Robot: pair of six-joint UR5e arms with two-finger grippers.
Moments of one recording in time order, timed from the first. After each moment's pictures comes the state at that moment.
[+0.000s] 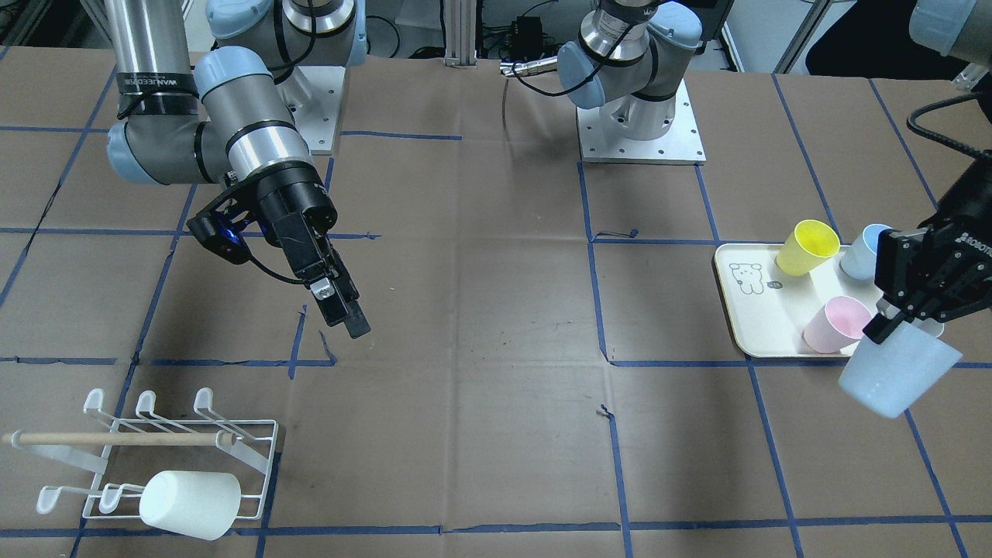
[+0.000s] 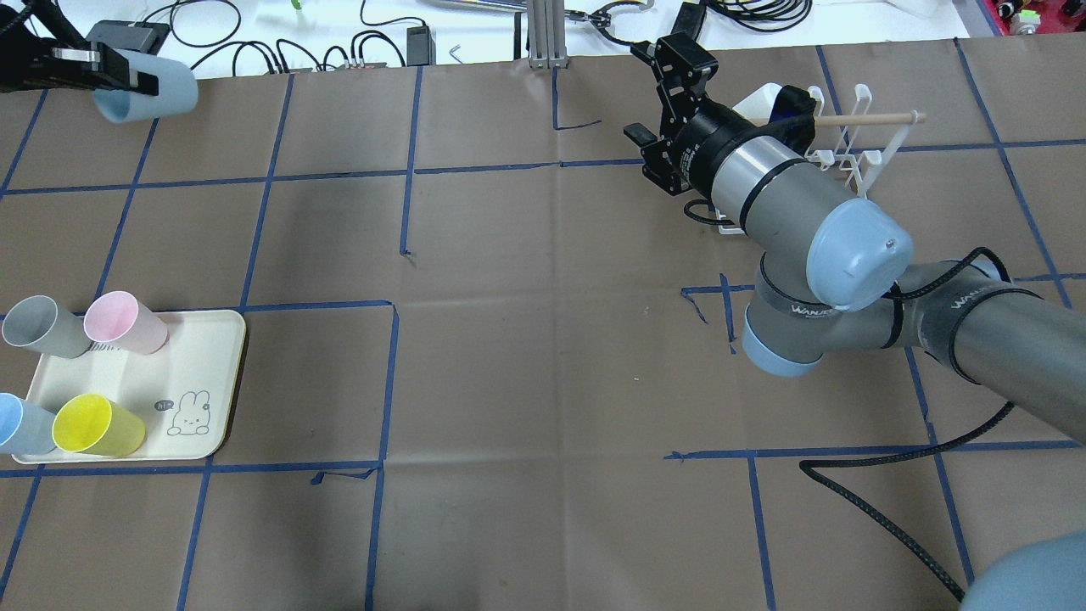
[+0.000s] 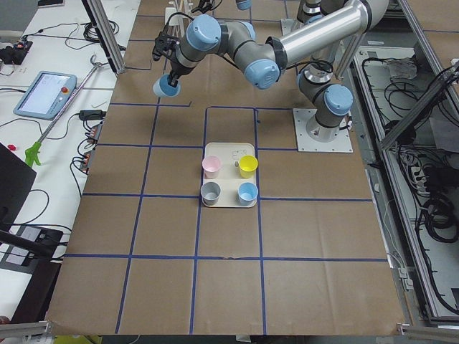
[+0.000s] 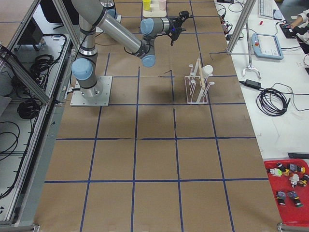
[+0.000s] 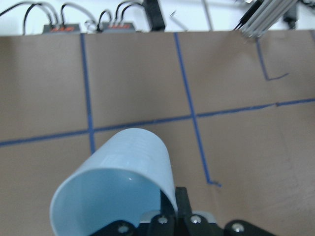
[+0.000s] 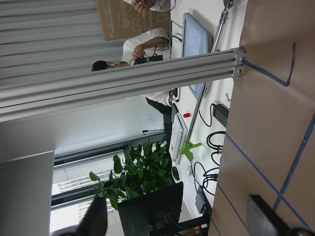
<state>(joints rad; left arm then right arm) -1.07 -1.69 -1.60 -1.11 0.88 0.62 1.62 -1.26 2.09 -3.70 -1.13 1.63</state>
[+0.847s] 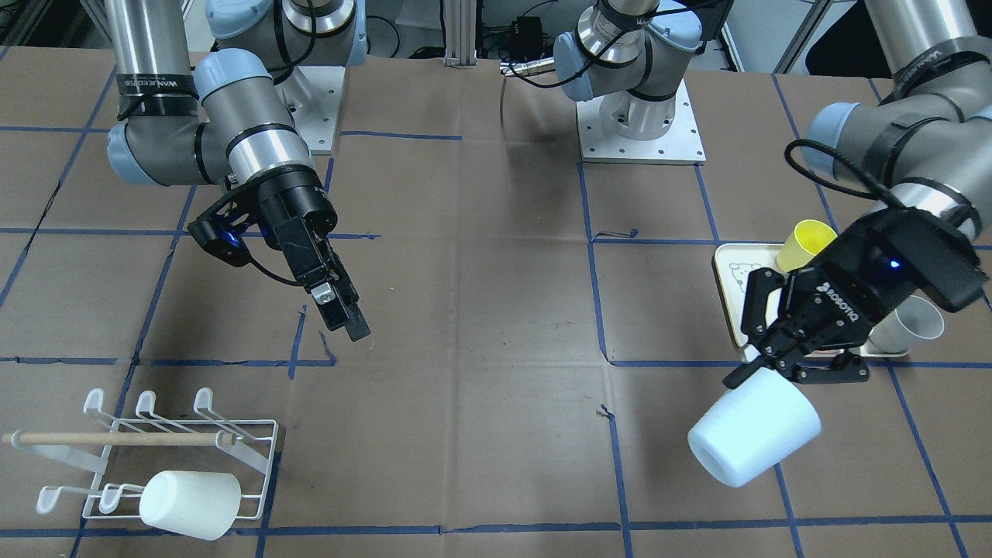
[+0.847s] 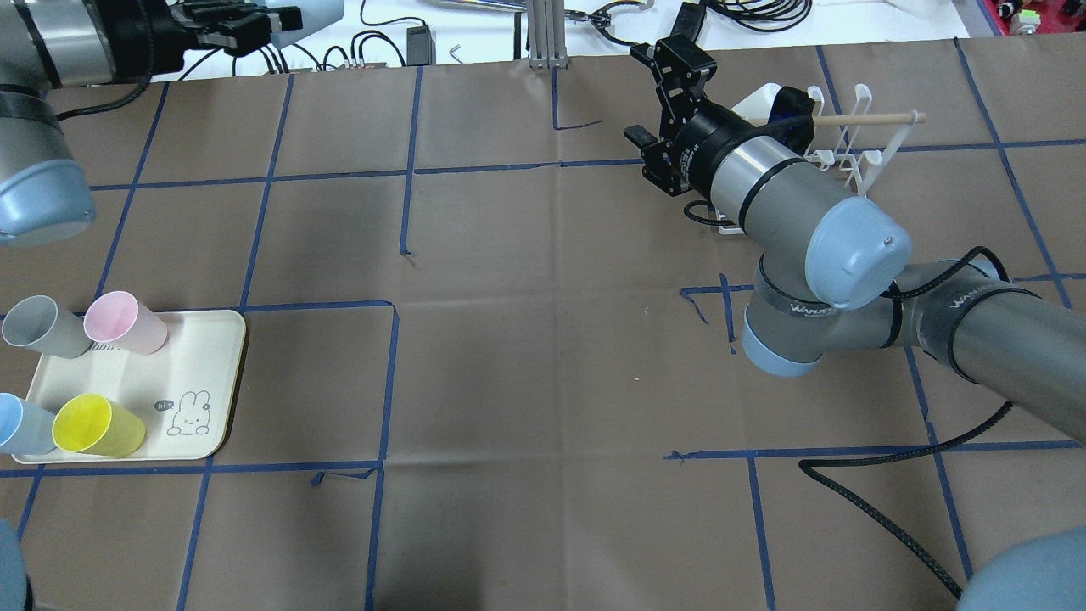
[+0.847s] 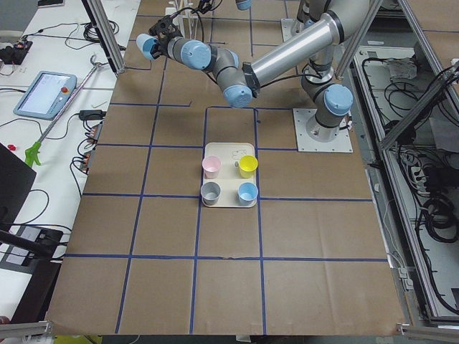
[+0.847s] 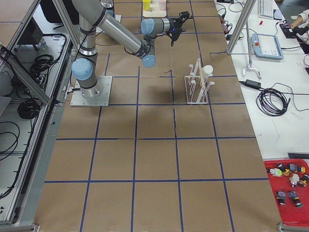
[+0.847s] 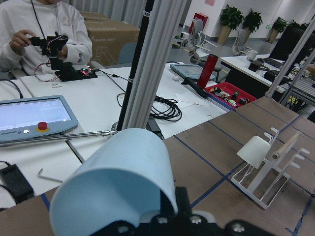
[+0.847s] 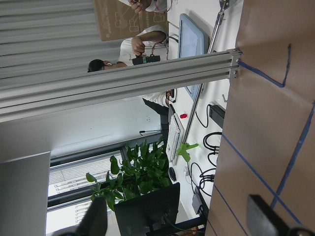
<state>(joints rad) -1.21 -1.85 -1.76 -0.51 0.46 0.74 1.62 -1.26 2.09 -3.69 -1.13 1.62</state>
